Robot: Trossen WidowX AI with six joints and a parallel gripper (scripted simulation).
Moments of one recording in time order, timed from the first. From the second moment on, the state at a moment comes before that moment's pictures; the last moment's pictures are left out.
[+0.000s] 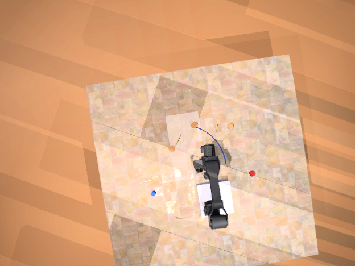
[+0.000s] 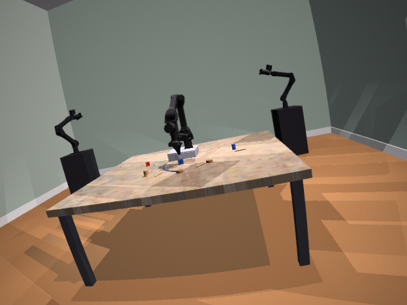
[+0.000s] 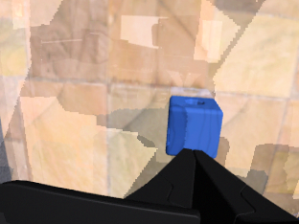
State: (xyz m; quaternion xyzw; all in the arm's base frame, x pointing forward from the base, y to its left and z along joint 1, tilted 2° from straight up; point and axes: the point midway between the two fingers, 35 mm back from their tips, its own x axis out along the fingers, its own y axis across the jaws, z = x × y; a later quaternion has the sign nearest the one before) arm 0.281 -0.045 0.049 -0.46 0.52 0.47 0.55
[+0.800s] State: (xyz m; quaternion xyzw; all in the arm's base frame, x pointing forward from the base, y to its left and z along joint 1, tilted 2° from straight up) arm 0.281 -0.045 0.049 -0.46 0.52 0.47 0.55
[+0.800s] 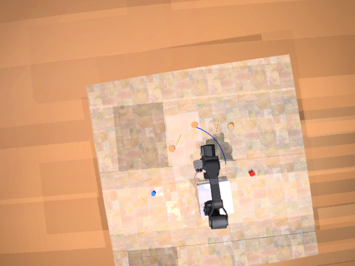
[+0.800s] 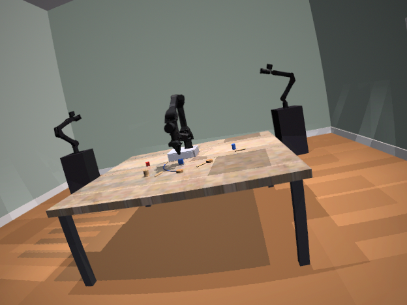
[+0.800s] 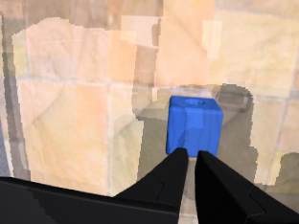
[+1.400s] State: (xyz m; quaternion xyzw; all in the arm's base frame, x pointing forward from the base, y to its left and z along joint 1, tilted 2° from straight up) arm 0.280 -0.052 0.049 -0.39 0.58 0.40 0.60
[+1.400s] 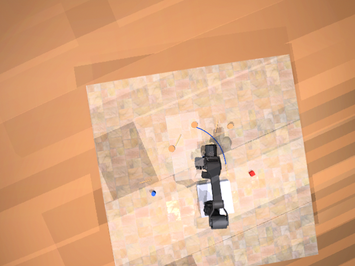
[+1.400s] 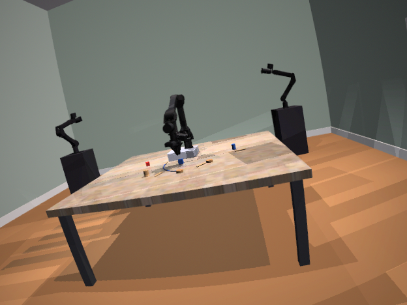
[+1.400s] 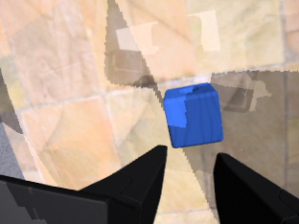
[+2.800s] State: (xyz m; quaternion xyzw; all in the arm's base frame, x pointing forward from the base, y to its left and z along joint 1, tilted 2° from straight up) arm 0.248 -0.120 0.047 0.41 0.58 -0.39 0.59
